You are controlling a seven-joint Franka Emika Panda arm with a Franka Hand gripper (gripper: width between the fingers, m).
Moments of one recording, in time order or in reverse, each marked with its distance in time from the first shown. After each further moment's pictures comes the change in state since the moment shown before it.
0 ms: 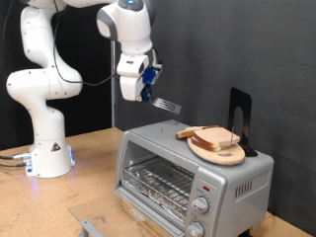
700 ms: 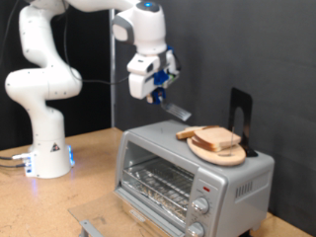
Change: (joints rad) arm -0.016 0.012 0.164 -0.019 0.059 0.191 0.345
